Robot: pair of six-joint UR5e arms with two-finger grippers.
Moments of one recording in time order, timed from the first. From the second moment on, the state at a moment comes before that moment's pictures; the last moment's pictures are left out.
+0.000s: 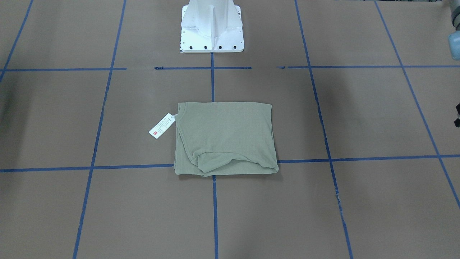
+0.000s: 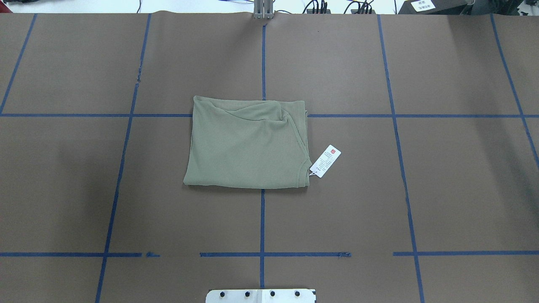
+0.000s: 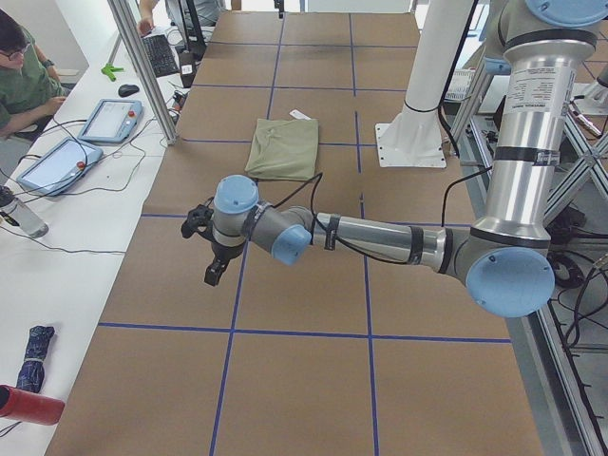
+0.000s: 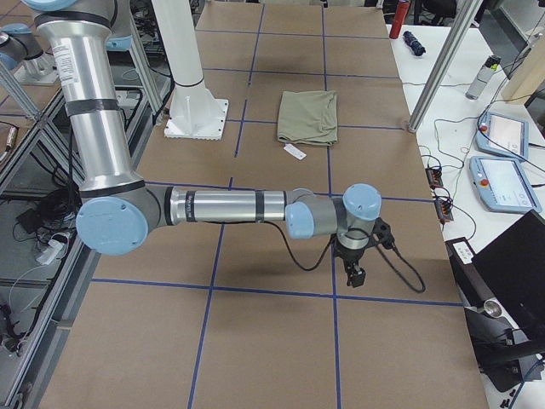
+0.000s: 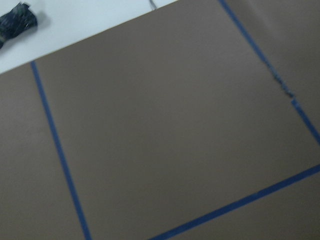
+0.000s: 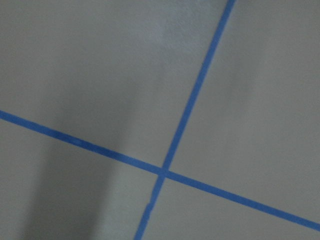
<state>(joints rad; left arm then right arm) -1.46 -1.65 -1.57 -1.96 -2.27 -0.11 1.51 -1.44 1.42 -1.41 2.26 -0.19</state>
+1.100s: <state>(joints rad) -1.60 -1.65 -1.59 -1.50 -2.27 0.15 1.62 -1.52 1.57 -1.64 2.31 -0.21</state>
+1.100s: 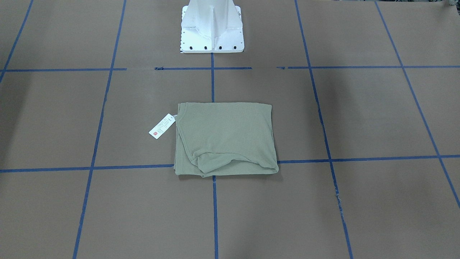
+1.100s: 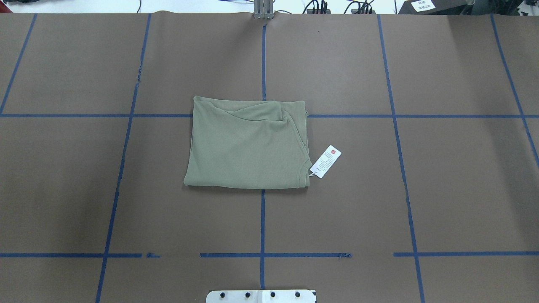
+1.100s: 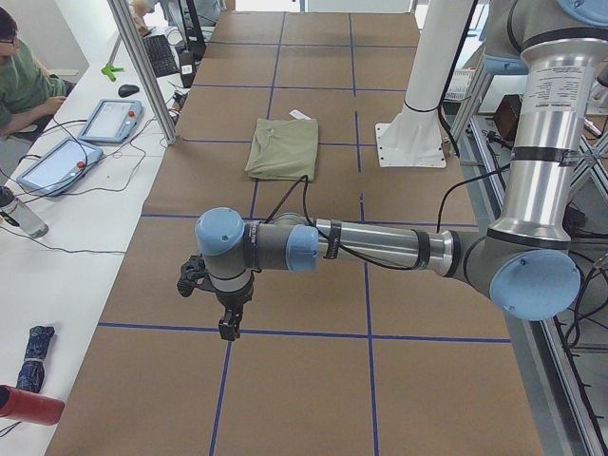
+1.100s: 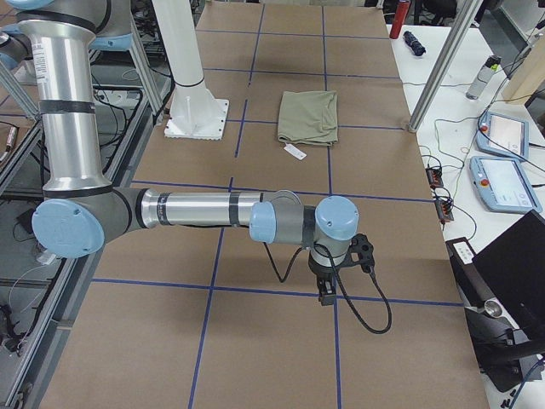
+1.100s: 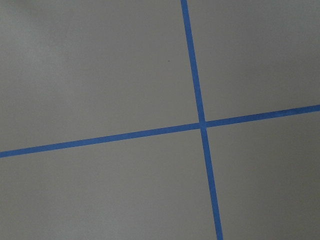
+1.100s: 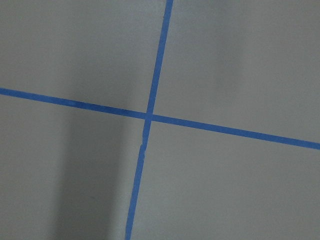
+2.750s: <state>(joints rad) -1.59 -1.63 -1.64 -1.51 -2.27 0.15 1.62 -1.53 1.57 -1.63 2.31 -0.22</state>
